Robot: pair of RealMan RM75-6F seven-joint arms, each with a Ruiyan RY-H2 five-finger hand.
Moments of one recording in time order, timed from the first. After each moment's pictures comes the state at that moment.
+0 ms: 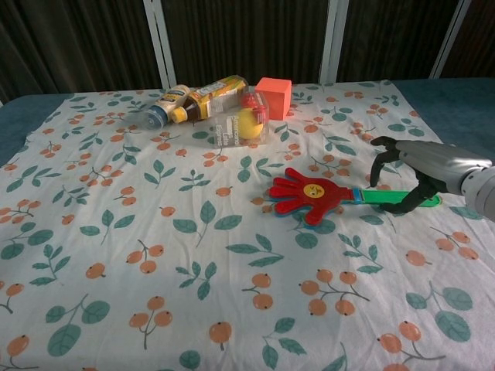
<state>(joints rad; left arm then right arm) -0.16 -1.16 0.01 -1.48 1.68 1.54 -0.13 0.54 -1.67 0.21 -1.22 -1.14 0.94 -0.23</state>
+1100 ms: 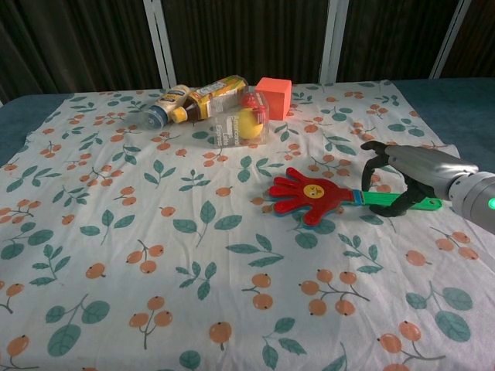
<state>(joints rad) -0.17 -1.16 0.02 -1.49 1.67 1.53 -0.13 0.56 -1.70 0.19 -1.20 -1.14 0.96 -0.22</state>
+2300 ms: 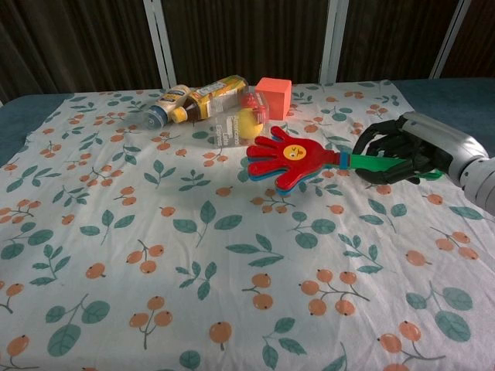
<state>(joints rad) -0.16 -1.16 0.02 -1.49 1.67 1.53 -0.12 0.50 -1.66 0.22 -1.31 -1.27 1.05 0.37</state>
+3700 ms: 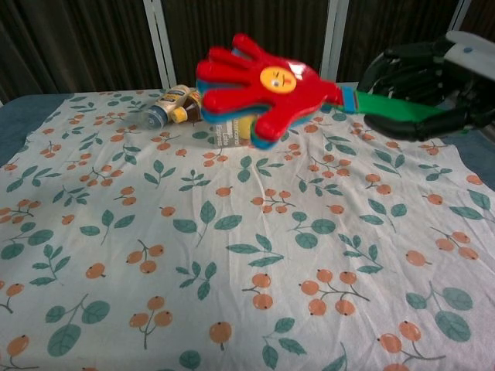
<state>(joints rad) -0.16 -1.16 0.01 -1.50 1.65 1.53 -0.09 0.40 -1.51 0.17 -1.53 -1.67 1.33 0.57</state>
